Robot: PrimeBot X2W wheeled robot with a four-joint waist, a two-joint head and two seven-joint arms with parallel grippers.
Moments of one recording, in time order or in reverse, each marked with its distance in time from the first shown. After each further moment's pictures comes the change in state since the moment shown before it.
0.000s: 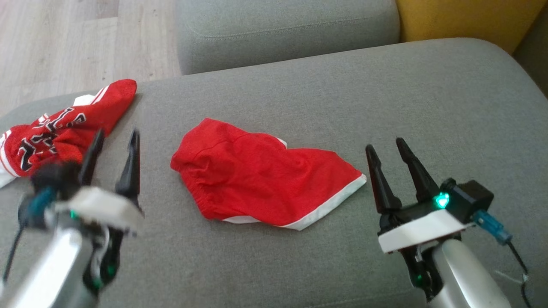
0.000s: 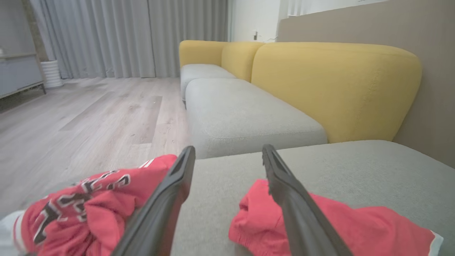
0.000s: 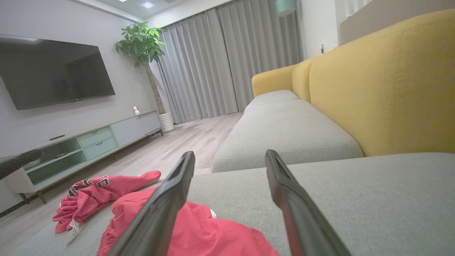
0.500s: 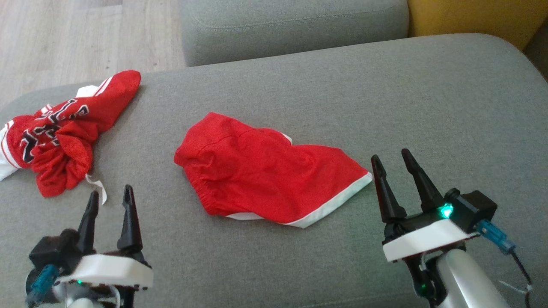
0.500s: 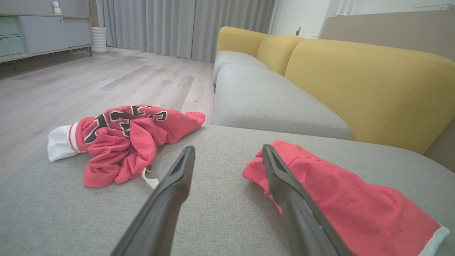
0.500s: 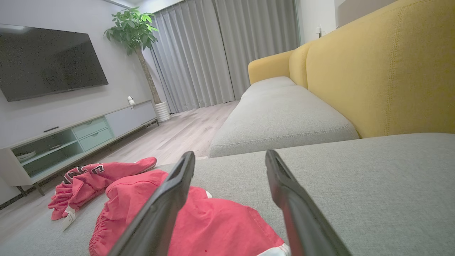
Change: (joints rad) left arm 0.359 -0.218 0.280 -0.182 0.188 0.008 -0.002; right arm 0.045 -0.001 -0.022 -0.005 -0.010 0.000 0.000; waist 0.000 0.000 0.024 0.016
